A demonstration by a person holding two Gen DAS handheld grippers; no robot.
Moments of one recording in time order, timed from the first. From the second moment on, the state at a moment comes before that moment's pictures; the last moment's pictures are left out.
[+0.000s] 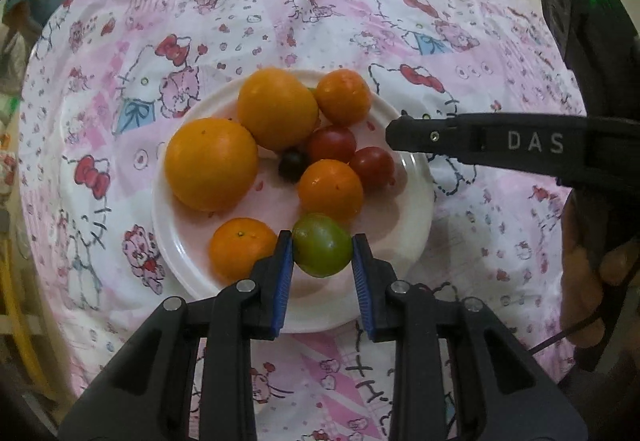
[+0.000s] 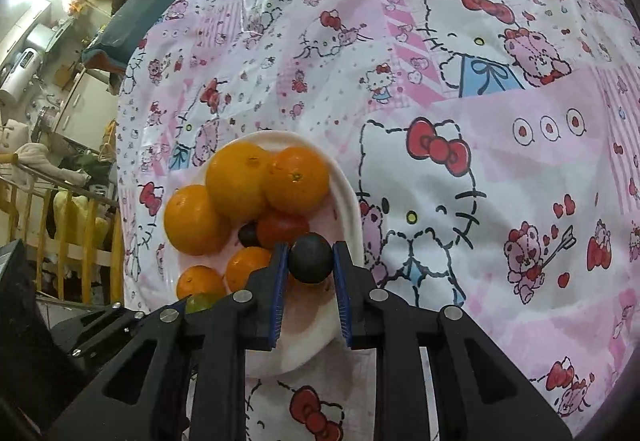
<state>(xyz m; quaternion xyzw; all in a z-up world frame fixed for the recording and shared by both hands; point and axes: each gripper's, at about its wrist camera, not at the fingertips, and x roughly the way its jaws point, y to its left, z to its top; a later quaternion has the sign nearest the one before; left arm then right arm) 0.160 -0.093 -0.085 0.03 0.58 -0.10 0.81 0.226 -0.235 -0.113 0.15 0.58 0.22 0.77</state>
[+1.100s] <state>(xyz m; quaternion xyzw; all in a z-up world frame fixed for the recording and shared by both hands) 0.135 -0.023 -0.020 -0.03 0.47 0.01 0.88 0.171 -0.263 -0.026 0.15 0.46 0.21 0.85</state>
